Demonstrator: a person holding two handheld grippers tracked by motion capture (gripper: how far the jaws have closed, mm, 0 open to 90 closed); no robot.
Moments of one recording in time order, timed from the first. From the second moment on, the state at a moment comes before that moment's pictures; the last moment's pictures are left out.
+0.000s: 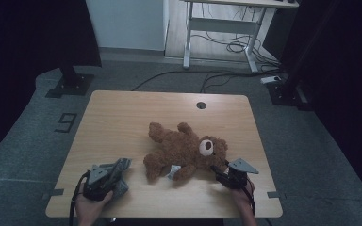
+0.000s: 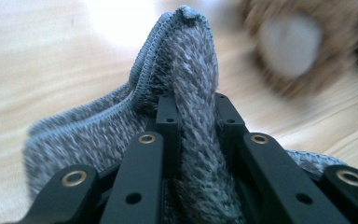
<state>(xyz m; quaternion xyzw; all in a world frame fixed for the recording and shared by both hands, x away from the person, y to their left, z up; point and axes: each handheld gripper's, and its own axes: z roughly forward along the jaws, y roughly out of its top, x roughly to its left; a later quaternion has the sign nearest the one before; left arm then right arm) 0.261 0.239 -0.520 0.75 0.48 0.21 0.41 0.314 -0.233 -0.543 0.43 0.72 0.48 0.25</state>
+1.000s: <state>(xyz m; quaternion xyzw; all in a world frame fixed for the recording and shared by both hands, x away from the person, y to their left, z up) 0.304 0.096 -0.455 0.79 0.34 0.19 0.48 0.322 -0.230 -0.545 0.43 0.72 0.50 0.23</state>
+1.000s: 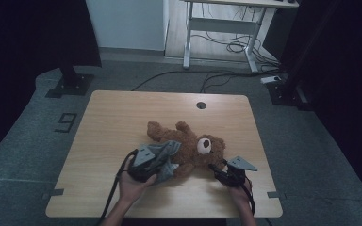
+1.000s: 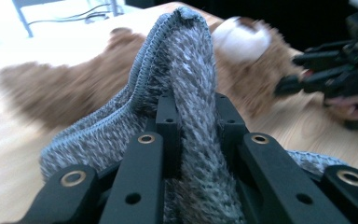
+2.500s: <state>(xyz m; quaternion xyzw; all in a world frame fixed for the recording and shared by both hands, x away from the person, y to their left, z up) 0.316 0.149 -0.502 0.79 0.40 0.18 0.42 0.326 -0.242 -0.549 0.41 0.72 0.52 0.20</state>
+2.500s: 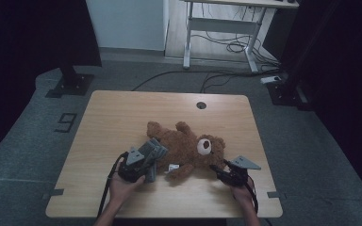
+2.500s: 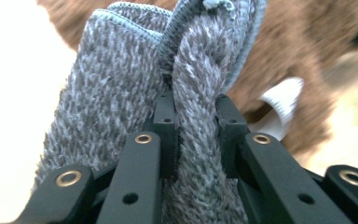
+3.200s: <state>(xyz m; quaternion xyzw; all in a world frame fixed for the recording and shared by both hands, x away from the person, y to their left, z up) 0.312 0.098 -0.448 0.80 0.33 0.15 0.49 0.327 -0.243 -0.549 0.42 0.72 0.52 0.19</state>
